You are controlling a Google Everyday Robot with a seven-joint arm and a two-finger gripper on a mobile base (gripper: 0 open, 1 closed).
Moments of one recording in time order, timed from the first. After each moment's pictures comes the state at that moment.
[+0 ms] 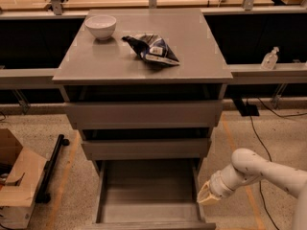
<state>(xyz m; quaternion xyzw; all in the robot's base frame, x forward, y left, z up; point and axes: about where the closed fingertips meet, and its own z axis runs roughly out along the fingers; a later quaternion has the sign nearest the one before) 0.472 -0.208 0.376 -0.64 0.71 0.25 0.14</state>
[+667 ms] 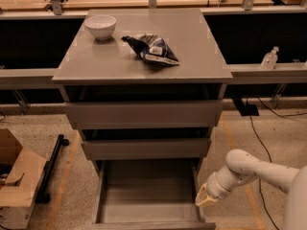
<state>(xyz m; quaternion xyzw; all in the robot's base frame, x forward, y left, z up) 0.468 -0.204 0.358 -0.65 0.71 0.25 0.12</state>
